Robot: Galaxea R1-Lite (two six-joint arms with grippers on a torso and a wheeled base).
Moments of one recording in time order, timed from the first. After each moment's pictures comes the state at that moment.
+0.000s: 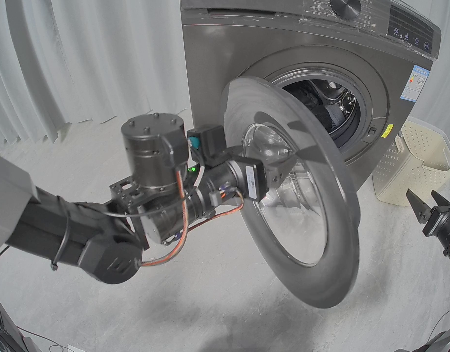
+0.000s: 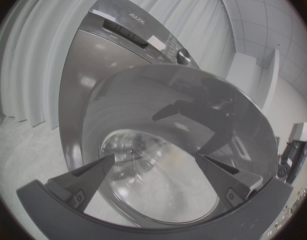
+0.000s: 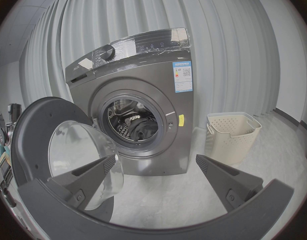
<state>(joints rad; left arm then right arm) -0.77 1.87 -1.02 -0.88 -0.02 -0.20 -0.01 1.26 -0.09 -1.22 0.06 0.13</state>
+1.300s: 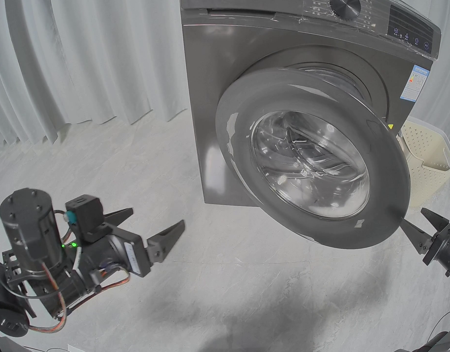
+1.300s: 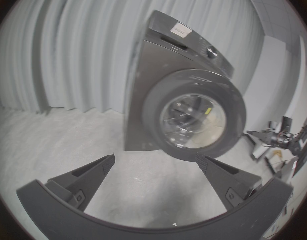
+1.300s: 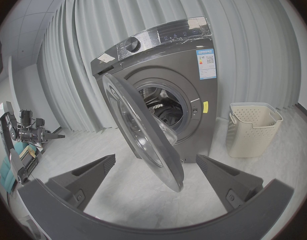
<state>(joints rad) -0.72 1.40 -0.43 -0.77 0.25 -0.22 0.01 1.09 -0.06 -1.00 0.28 0.12</state>
